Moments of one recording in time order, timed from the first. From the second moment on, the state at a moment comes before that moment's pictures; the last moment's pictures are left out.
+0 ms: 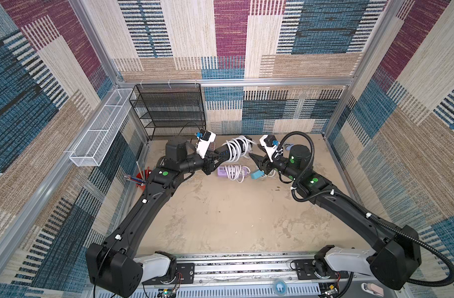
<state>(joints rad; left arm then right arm) -0.33 1.27 1.22 -0.28 0.67 -0.04 0.55 1.27 1.05 0.09 -0.23 -0.16</state>
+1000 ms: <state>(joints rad) -0.33 1.25 1.19 -0.24 0.65 -0.05 0.59 1.31 1.08 0.11 -0.21 -0.10</state>
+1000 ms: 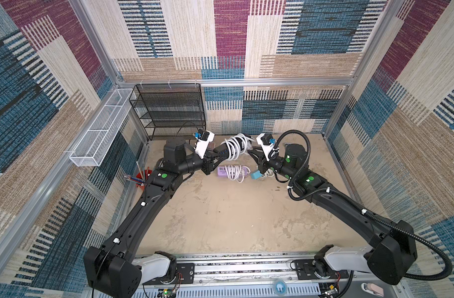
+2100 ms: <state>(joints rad) -0.34 1.23 1.17 -0.20 0.66 -0.05 0.54 1.23 1.00 0.16 -0.28 -0.10</state>
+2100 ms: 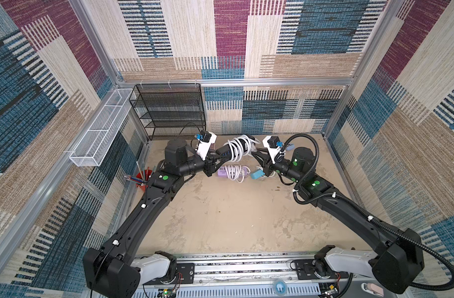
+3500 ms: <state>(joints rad) -0.35 1.22 1.16 -0.22 0.71 -0.04 0.57 1.14 0.94 0.15 -0.23 -0.10</state>
